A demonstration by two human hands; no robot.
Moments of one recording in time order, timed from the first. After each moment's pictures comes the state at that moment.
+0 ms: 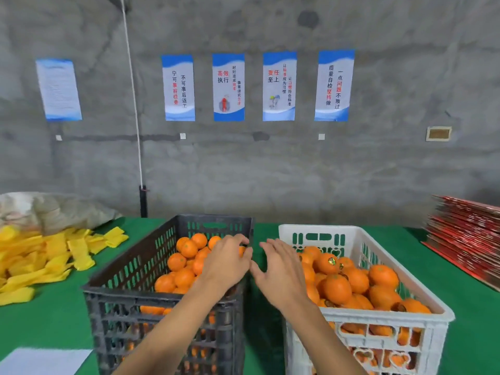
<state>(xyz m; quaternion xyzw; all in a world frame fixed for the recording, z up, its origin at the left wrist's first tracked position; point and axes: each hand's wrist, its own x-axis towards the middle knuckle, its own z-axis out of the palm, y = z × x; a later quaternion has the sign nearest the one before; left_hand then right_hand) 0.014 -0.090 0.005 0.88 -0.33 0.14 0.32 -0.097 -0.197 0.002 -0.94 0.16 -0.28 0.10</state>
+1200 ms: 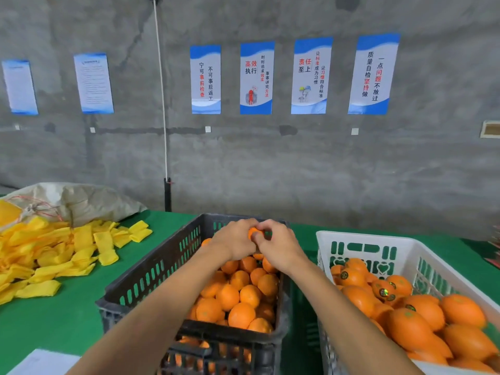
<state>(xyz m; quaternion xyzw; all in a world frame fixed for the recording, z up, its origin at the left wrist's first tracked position) 0.133 -0.068 0.048 0.90 -0.36 0.04 0.23 0.064 -0.196 0.026 -0.90 0.07 -0.25 0.34</state>
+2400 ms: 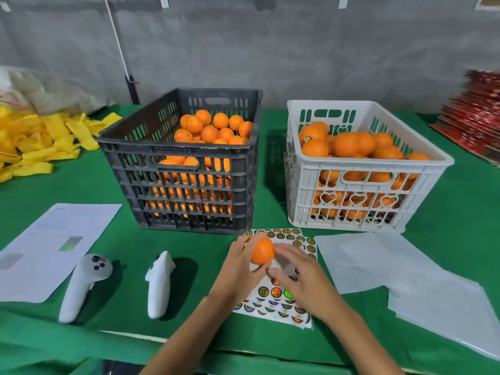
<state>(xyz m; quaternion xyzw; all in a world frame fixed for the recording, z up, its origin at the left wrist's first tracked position) -0.133 0.010 -0.264 0.83 -0.39 -0.02 0.39 -0.259 -0.138 -0.236 -0.91 0.06 -0.14 0.38</state>
